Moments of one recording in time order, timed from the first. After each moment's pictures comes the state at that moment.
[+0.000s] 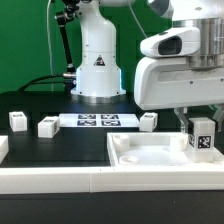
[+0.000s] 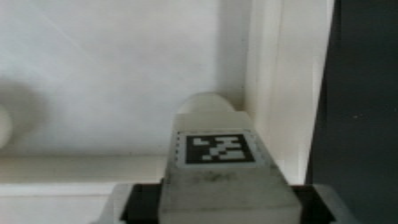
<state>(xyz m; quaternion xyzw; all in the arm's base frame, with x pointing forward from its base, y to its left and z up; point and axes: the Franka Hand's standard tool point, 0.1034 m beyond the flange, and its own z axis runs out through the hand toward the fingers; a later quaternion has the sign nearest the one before) 0.626 0.118 0.073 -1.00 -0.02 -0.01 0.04</state>
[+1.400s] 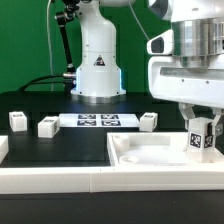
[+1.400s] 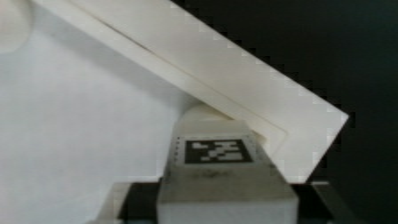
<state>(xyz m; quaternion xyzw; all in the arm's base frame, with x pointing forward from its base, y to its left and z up) 0.625 0.122 0.073 -0.85 0.52 0.01 0.05</state>
